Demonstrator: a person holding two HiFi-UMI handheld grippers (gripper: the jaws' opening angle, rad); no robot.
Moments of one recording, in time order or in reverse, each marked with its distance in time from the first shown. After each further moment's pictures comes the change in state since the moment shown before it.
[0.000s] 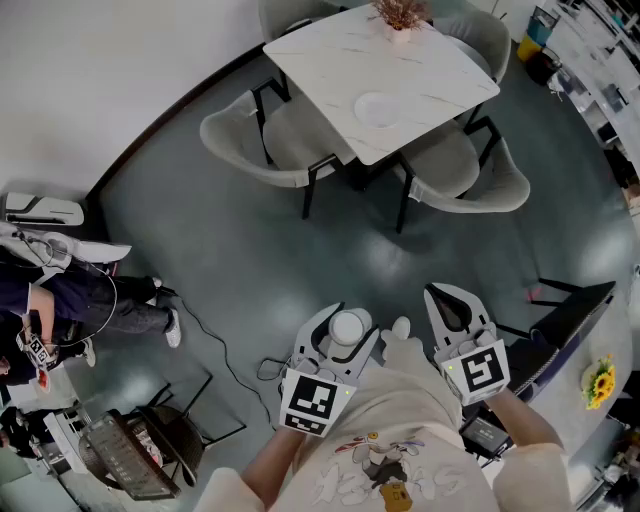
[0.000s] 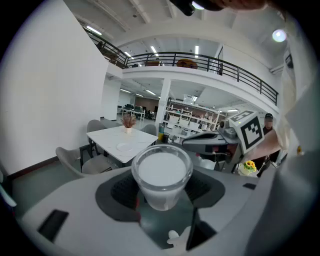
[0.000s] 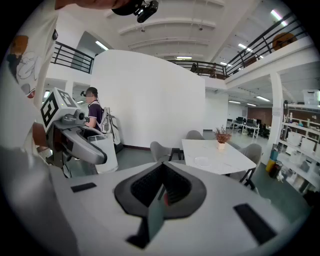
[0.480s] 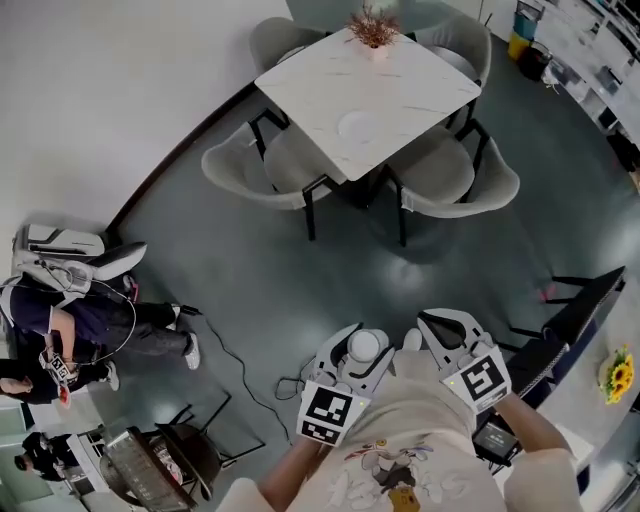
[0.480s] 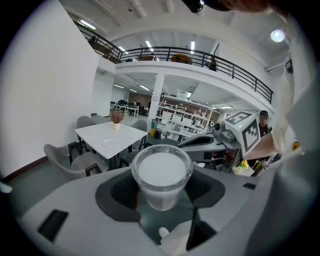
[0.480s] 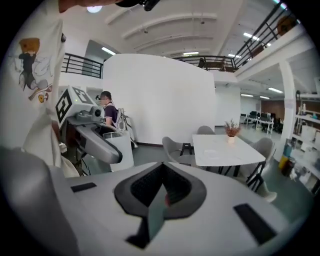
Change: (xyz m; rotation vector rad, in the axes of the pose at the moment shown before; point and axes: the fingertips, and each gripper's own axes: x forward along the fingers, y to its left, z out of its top) left arm 0.018 -0.105 -0.012 -0.023 0.062 -0.078; right arm -0.081 0.007 -0.046 0.002 0.109 0.209
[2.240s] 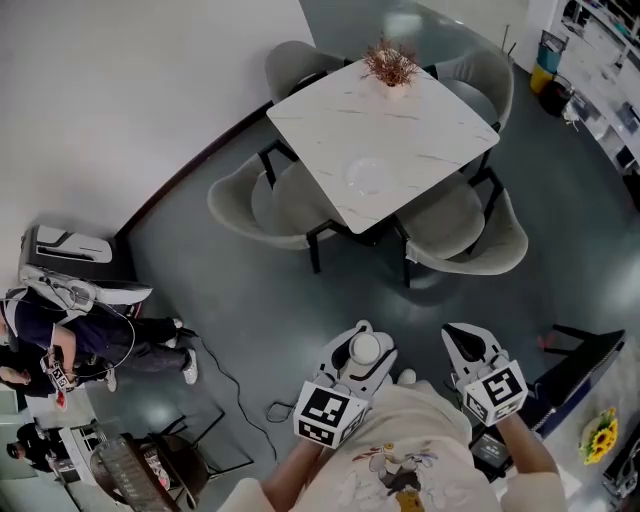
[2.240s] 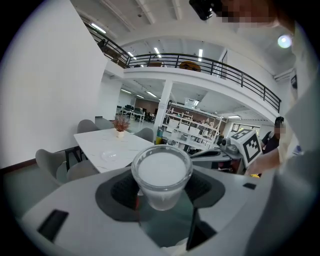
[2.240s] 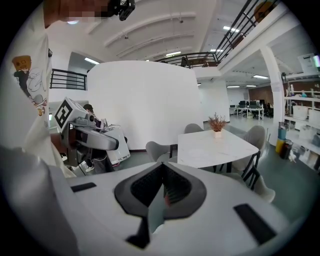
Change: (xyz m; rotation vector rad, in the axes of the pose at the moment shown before) left arm 0.103 0.053 0.092 -0.070 -0.080 0.038; right arm 0.013 -0.164 0.006 0.179 -0.067 -0.090
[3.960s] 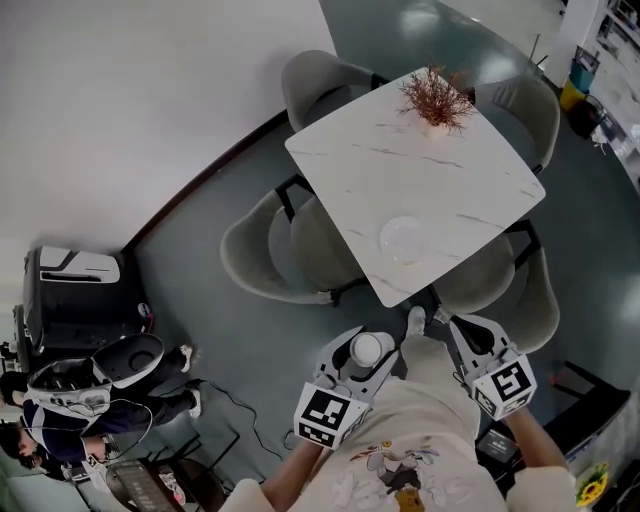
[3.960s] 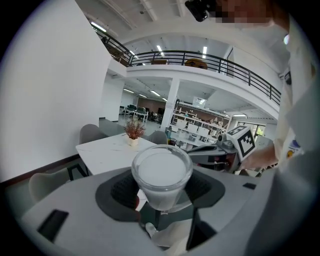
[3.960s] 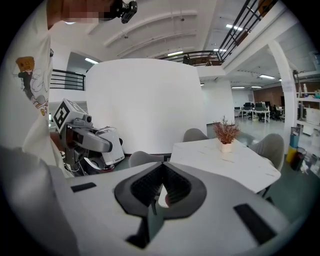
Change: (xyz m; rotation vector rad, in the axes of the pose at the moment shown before) left arm 0.112 0.202 0.111 0.015 0.021 0.032; right arm 0.219 -0.118 0.111 -0.031 -0.015 0.038
